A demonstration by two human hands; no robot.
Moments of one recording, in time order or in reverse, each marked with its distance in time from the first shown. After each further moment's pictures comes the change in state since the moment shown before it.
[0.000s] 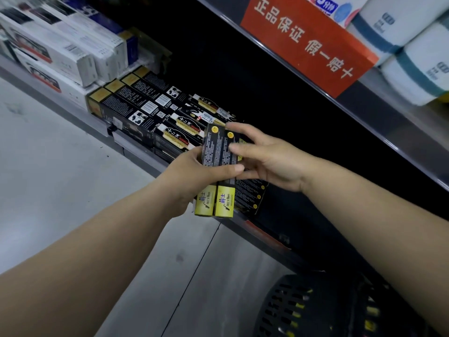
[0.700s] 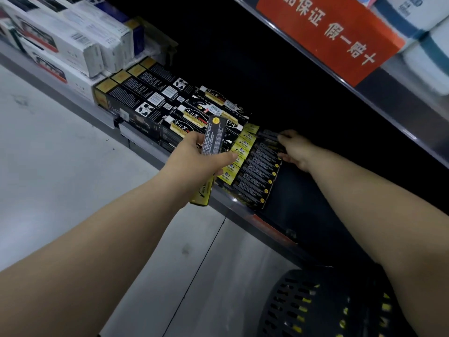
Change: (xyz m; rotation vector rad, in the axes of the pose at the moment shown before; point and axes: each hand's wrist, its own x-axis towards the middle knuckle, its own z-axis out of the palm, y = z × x) left_hand -0.001 -0.001 -0.005 0.173 0.251 0.040; right_hand 0.064 0.062 -0.094 -0.295 0.731 0.260
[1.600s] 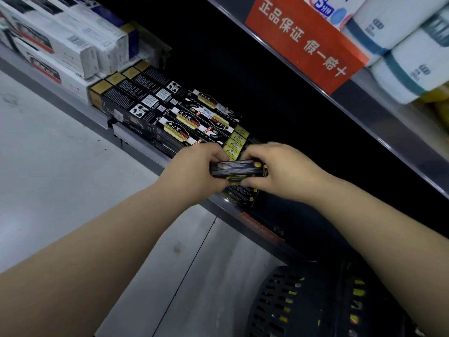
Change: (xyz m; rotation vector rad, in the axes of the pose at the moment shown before) left_hand -0.015 0.006 0.002 0.667 -0.088 0.385; right_hand -0.153 -0.039 -0.010 -0.895 -0.164 -0.852
